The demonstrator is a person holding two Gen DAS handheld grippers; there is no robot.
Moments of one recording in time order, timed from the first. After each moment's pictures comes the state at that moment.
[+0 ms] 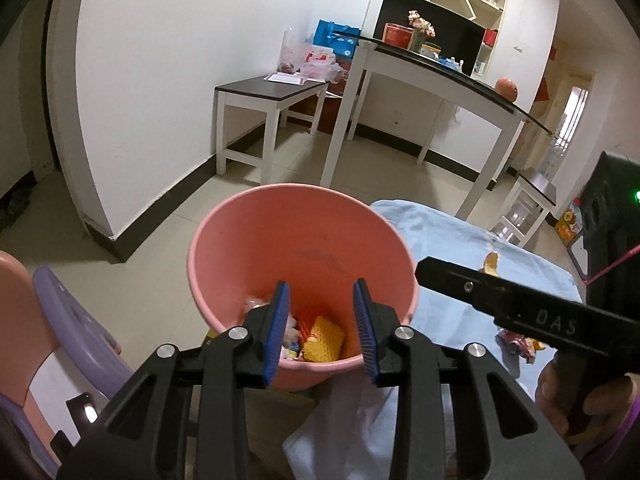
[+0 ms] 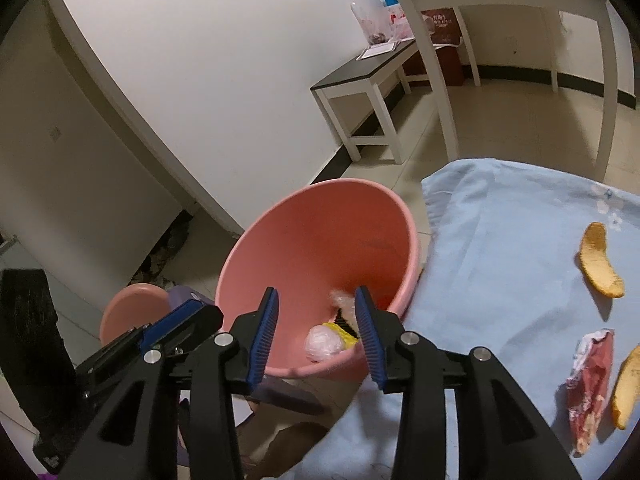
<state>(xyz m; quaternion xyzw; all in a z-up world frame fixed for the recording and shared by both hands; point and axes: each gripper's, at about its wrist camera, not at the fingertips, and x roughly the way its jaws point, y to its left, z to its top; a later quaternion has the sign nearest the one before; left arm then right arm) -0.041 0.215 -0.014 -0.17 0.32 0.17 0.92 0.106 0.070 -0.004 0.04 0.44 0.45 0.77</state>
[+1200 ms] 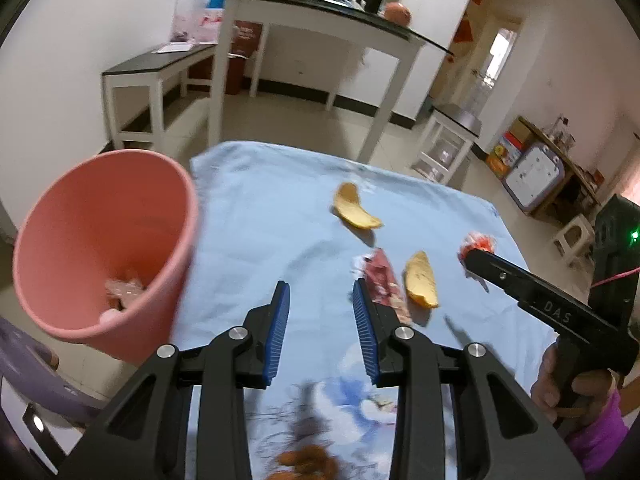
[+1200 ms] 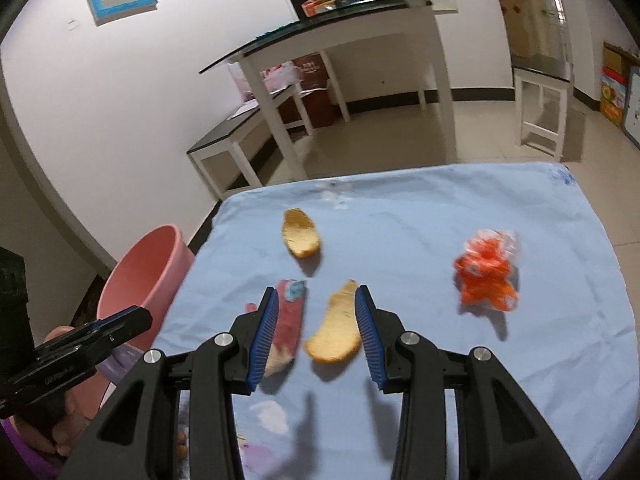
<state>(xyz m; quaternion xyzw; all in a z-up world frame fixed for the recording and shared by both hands) 0.033 0.073 -0.030 -0.15 0.39 0.00 0.91 0.129 -0.174 -0.015 0.07 0.40 0.27 0.87</state>
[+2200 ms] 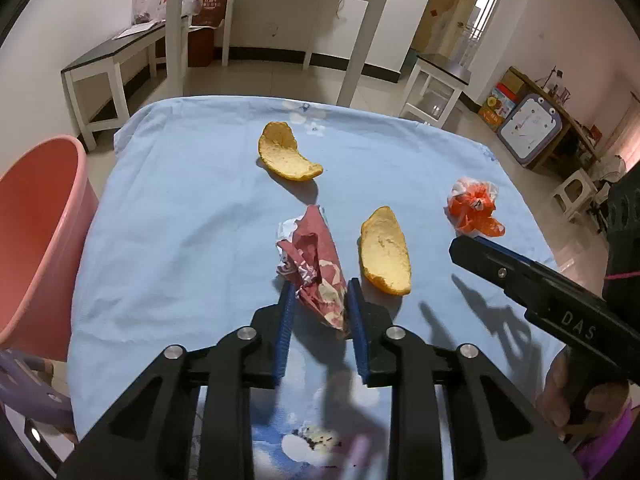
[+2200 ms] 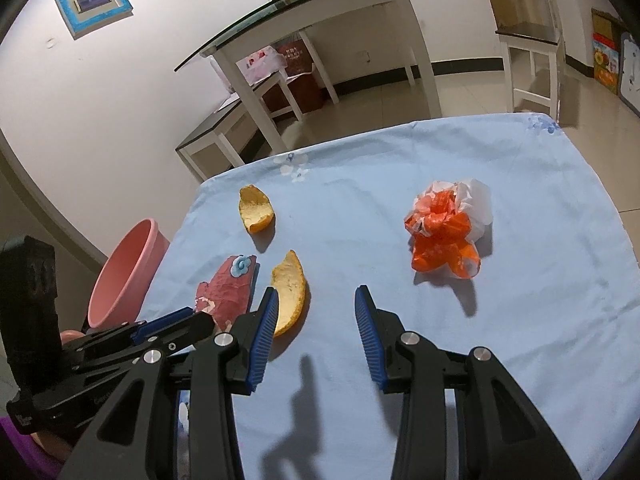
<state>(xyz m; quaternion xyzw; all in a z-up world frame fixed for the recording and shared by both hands) 0.084 0.008 -0.076 -0.11 0.45 -0.02 0.89 0.149 -0.205 -0.053 0.10 0.43 0.27 0.85</state>
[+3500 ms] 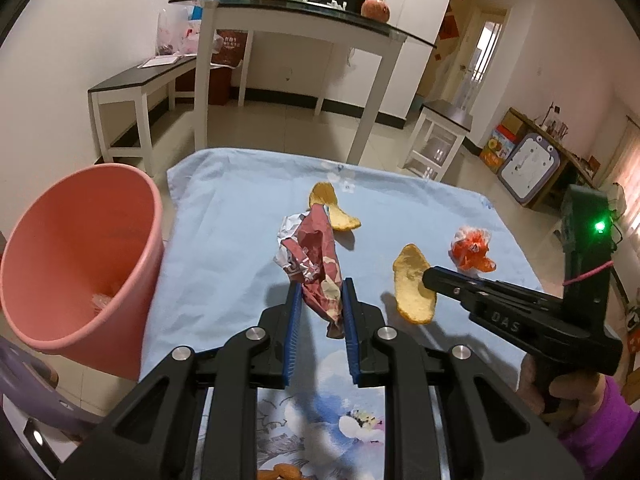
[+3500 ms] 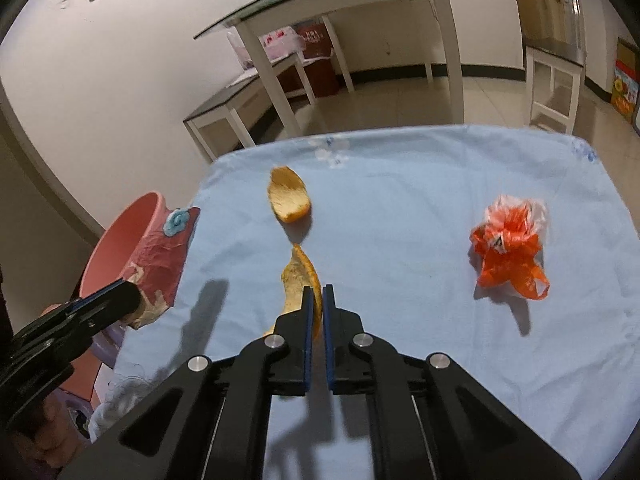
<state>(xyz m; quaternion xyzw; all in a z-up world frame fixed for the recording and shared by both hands) 0.038 0.051 -0.034 -0.12 0.37 0.00 0.92 0.152 -0.153 -0.049 0.05 0.44 0.28 0.85</state>
